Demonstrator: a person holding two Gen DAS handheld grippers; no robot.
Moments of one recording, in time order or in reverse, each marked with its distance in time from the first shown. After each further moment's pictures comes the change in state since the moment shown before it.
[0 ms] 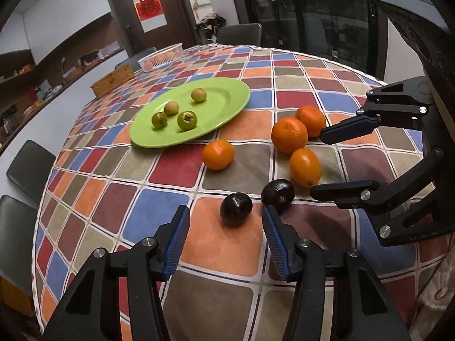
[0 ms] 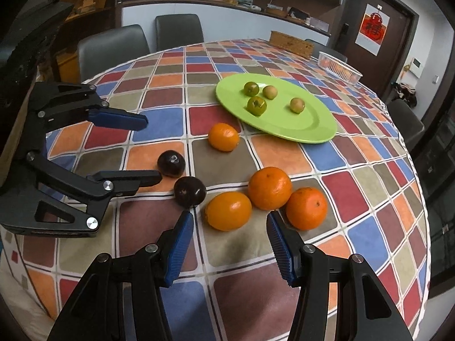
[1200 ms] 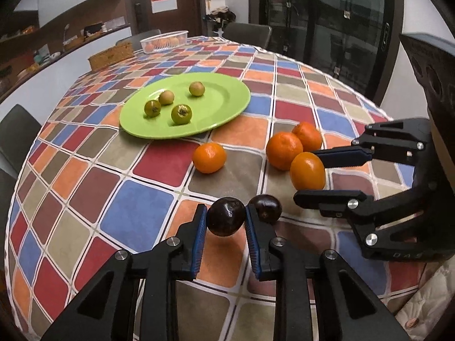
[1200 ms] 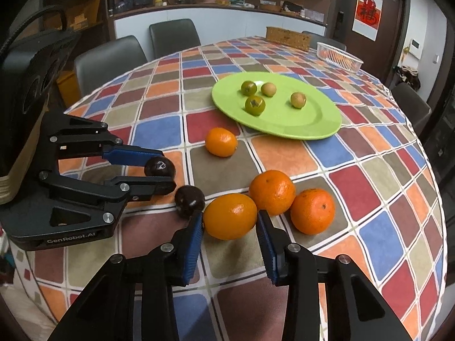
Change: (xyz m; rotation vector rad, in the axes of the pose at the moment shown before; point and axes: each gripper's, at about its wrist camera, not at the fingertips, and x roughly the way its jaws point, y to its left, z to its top) left arm -0.001 0.012 0.011 -0.175 0.022 -0.111; right arm 0.001 -0.013 0.008 0.094 -0.022 0.067
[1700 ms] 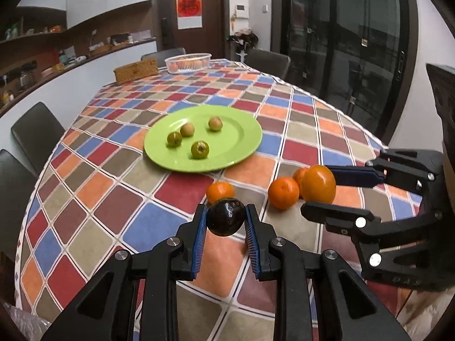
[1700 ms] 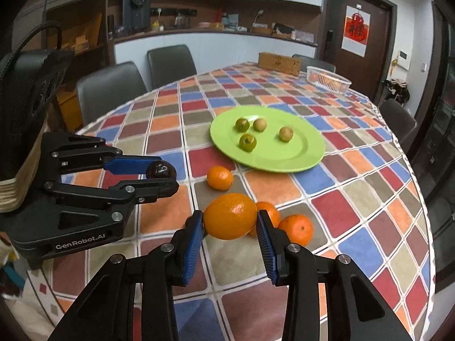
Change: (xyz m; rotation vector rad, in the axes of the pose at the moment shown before) left arm -0.037 -0.006 0.023 -0.092 -0.111 0.084; right arm -0.042 -0.001 0.013 0.023 -0.127 -0.030
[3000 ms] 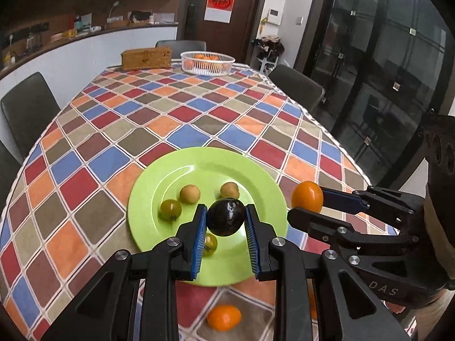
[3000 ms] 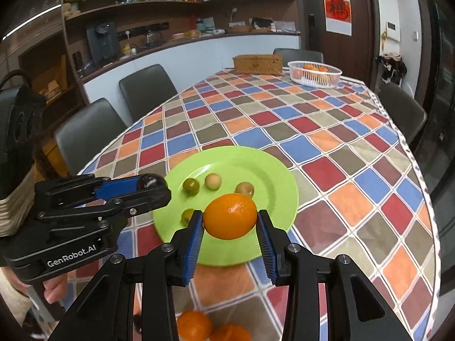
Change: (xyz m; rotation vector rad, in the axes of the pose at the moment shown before) left arm 0.104 0.047 0.120 -0.212 0.034 -0.040; right arm 0.085 -0.111 0.100 0.162 0.031 0.067
